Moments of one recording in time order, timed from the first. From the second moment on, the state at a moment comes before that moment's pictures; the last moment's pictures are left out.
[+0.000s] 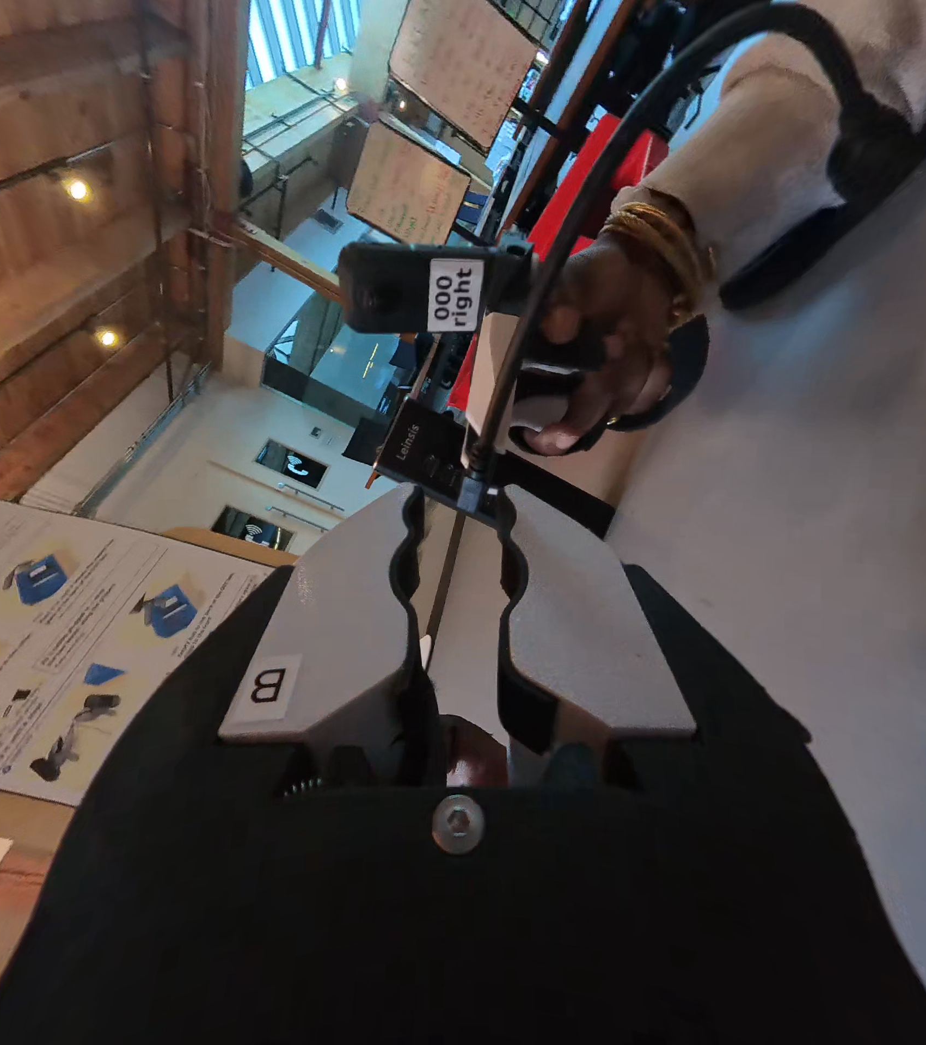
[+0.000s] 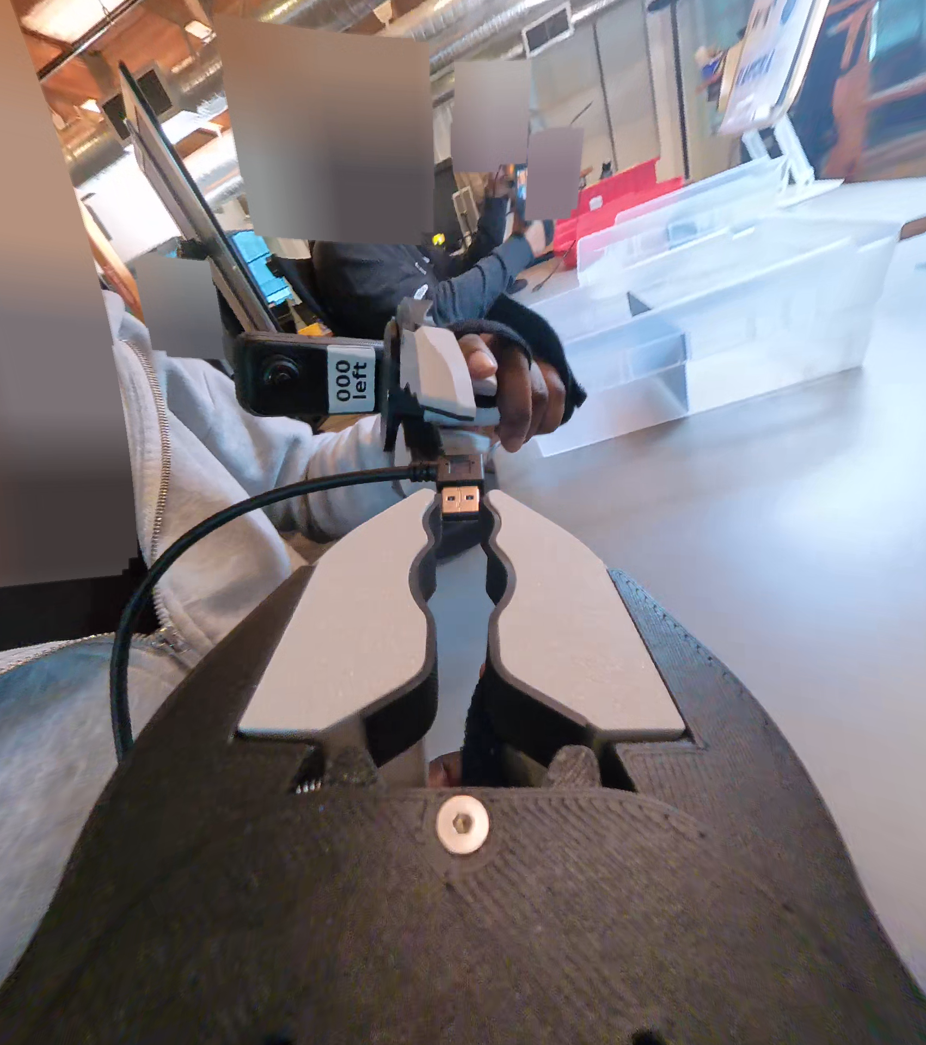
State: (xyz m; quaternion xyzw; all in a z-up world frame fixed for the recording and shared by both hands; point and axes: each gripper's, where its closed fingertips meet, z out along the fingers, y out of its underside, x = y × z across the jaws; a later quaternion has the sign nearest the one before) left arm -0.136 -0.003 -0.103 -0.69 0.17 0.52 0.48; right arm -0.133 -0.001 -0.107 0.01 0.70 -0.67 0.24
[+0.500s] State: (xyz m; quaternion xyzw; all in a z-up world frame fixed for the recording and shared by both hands) left arm -0.124 0.011 -0.117 -0.68 0.30 0.58 0.34; right arm -0.112 0.002 -0.112 0.00 0.72 -0.62 0.32
